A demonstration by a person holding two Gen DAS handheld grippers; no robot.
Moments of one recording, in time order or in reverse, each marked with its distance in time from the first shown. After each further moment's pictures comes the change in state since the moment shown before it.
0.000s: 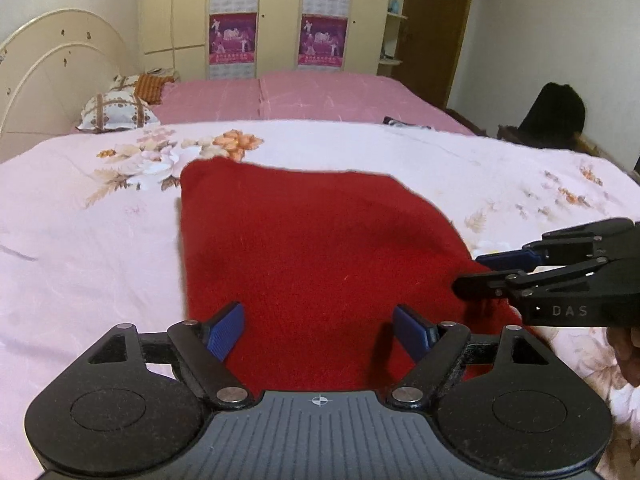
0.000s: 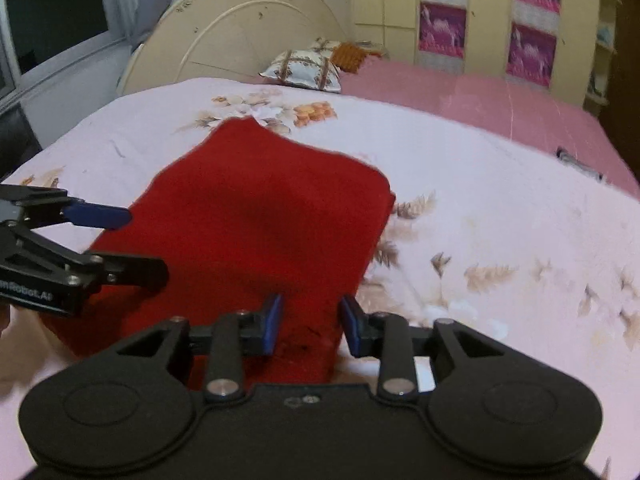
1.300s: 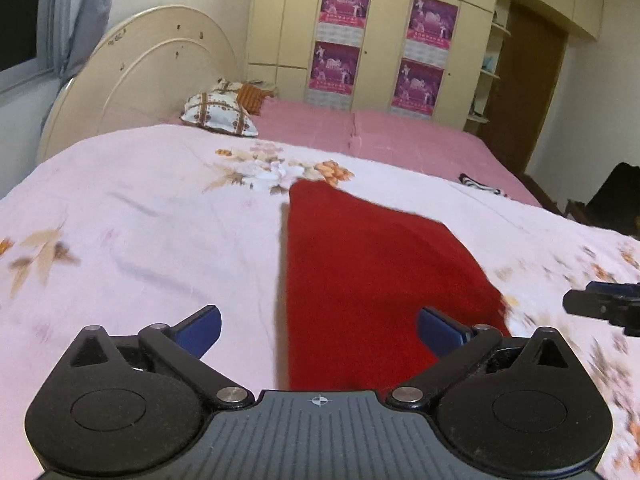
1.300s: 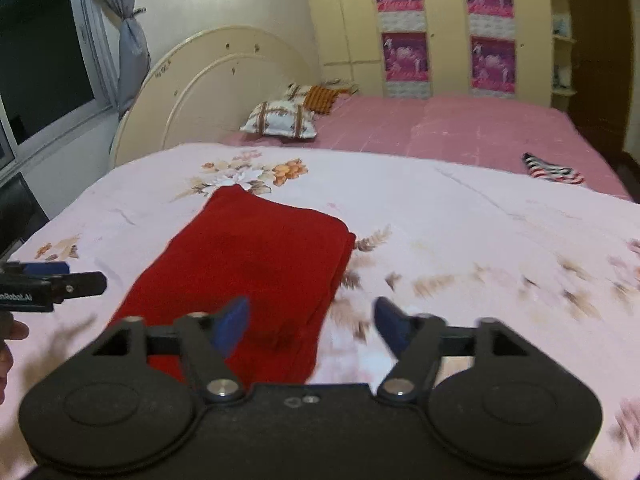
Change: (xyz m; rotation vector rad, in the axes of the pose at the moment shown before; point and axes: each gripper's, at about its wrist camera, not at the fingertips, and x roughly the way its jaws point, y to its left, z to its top) left arm -0.109 -0.002 -0.040 -0.235 -0.088 0.210; right arm -0.112 -0.004 -0.020 0.111 -0.141 -0.028
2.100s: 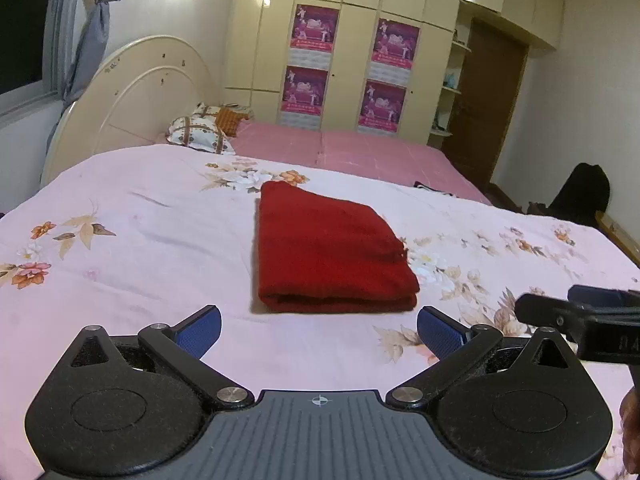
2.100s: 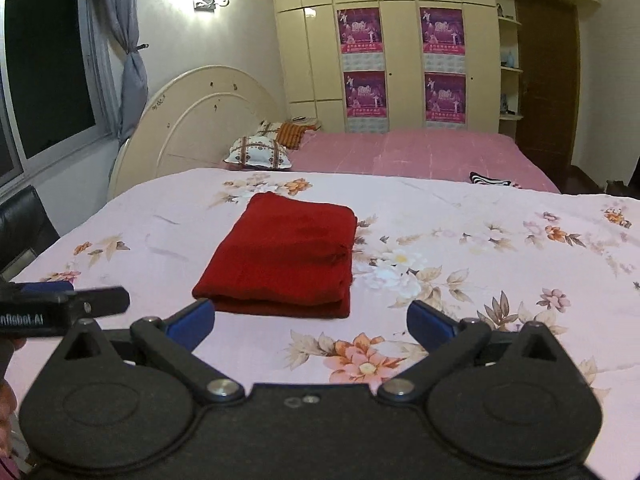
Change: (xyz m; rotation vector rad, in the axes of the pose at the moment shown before) left arm -0.163 -0.015 -0.072 0.040 -0.072 -0.075; right arm -0.142 0.100 -0.073 0.027 -0.105 -0.128
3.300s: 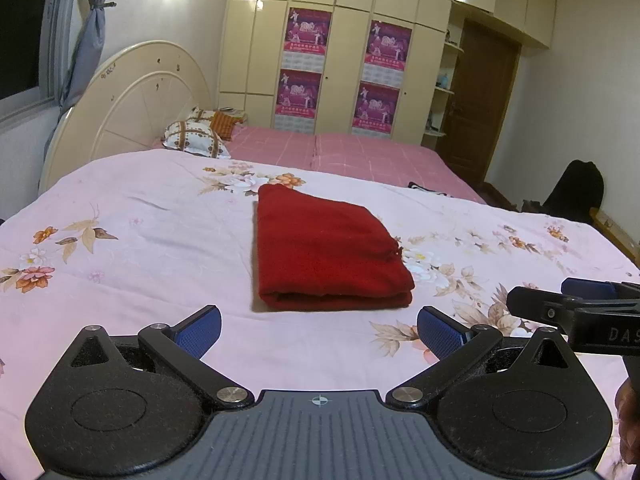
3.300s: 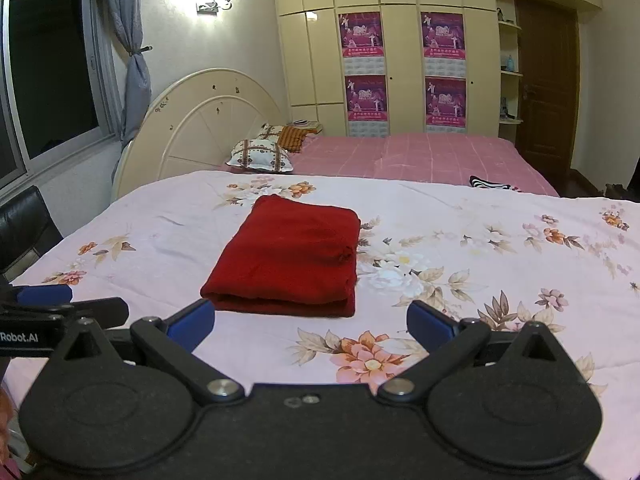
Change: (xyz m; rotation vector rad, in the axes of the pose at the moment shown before) left arm -0.017 0.001 -0.002 0.014 -0.011 -0.011; right arm -0.009 0.008 -0.007 -0.011 -0.011 -0.002
